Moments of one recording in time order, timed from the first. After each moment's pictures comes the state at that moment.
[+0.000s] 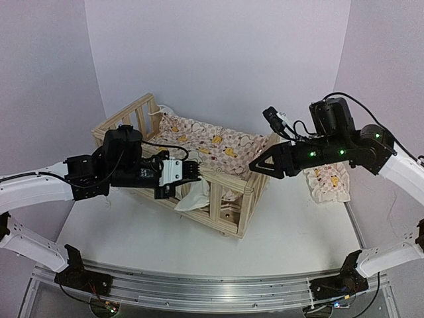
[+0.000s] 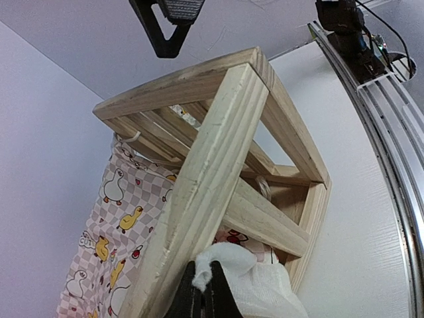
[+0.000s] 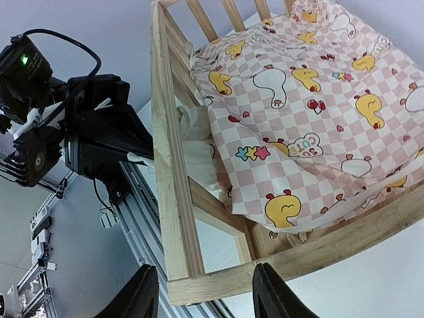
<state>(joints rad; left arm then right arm) -1.01 1.21 1.01 -0.14 0.23 0.78 0.85 1.21 1.35 -0.72 -0.32 0.32</state>
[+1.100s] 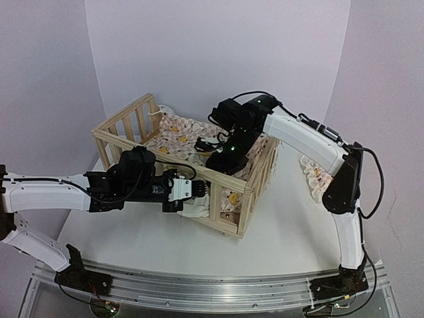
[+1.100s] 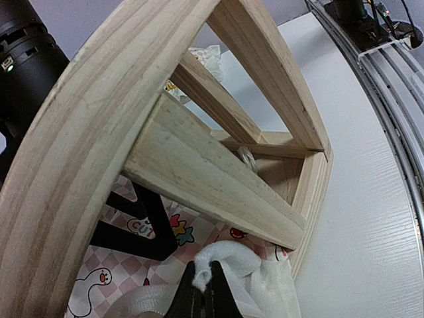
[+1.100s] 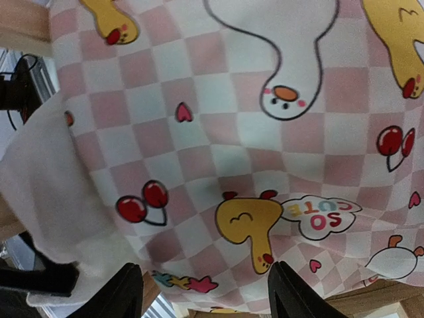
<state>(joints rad) -1.00 1.31 0.85 0.07 0.21 0.79 0.85 2.17 2.31 -1.39 -0.31 0.02</state>
